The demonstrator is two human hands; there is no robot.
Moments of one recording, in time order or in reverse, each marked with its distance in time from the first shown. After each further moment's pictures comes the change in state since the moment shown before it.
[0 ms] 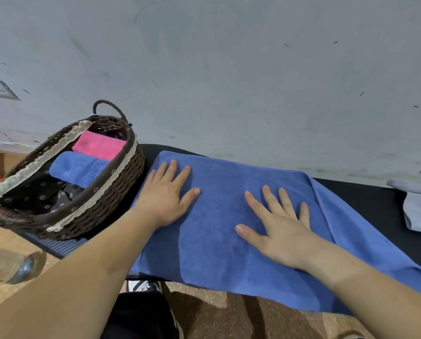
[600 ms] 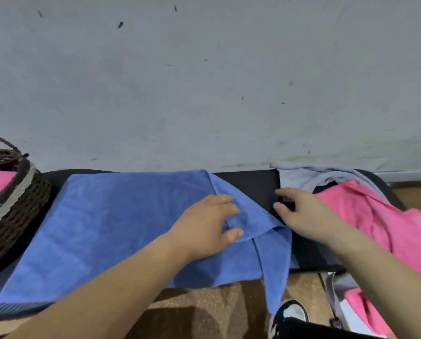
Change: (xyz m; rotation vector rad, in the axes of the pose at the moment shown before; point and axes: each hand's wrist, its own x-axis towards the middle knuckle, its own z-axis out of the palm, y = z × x) left_hand -0.052 0.275 -0.019 -0.187 -0.094 0.594; right_hand -0.114 0.200 -0.046 0.357 0.402 0.291
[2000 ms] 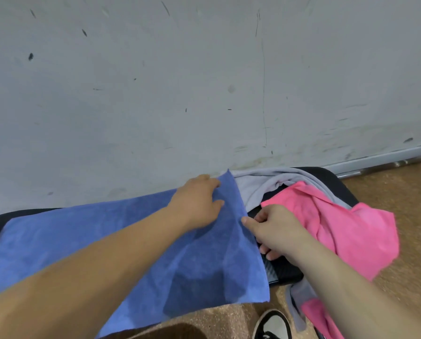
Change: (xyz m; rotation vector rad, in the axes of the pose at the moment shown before) left_hand 0.144 0.055 0.011 0.068 -0.010 -0.140; right_hand 0.001 0.057 -0.015 0.393 -0.045 0.320
